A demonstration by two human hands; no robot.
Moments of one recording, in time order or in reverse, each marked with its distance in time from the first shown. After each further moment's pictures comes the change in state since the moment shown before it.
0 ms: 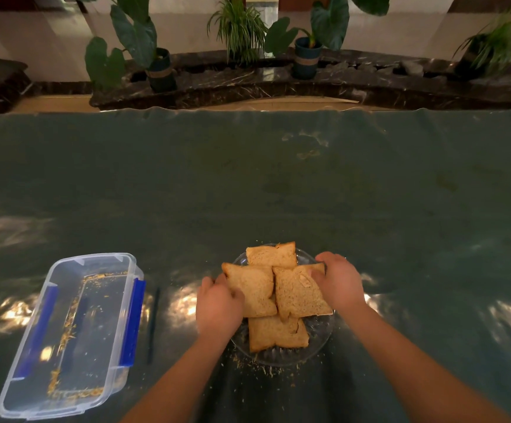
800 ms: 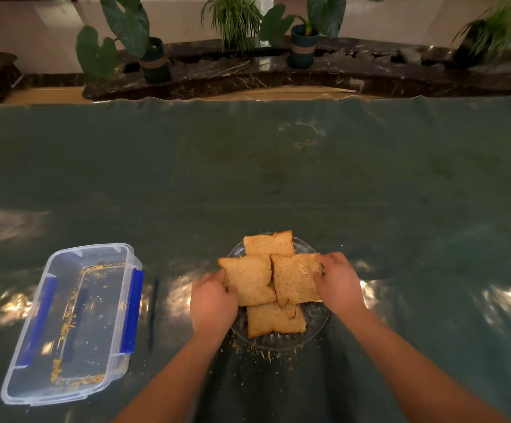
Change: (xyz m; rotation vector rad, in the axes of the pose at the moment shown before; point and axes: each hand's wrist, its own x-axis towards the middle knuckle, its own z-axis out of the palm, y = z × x) left_hand -0.013 -0.010 0.002 0.003 0.100 0.058; right_hand -0.027 0.010 0.006 -0.021 -0.012 -0.016
